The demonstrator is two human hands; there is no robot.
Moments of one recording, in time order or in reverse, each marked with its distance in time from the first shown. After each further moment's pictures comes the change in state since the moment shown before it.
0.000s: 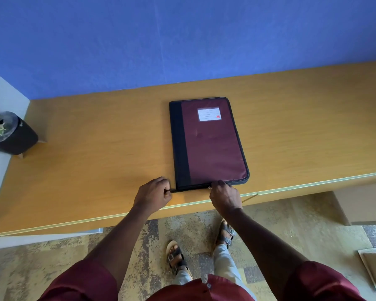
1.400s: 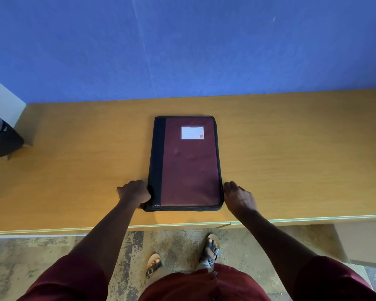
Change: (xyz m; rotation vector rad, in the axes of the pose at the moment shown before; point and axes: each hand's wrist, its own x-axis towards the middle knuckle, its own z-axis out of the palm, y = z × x) left_hand 0.084 0.067 -0.033 0.100 -0.342 -0.632; right_hand 0.078 0.157 -0.036 -0.075 -0.061 -0.177
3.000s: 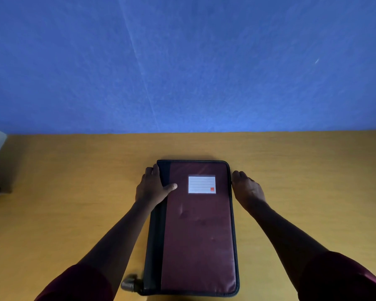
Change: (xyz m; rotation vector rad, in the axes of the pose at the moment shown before) left_hand 0.168 0.062 -0.106 -0.377 0.274 0.182; right_hand 0.233 0.018 -0.082 0.026 -0.007 0.082
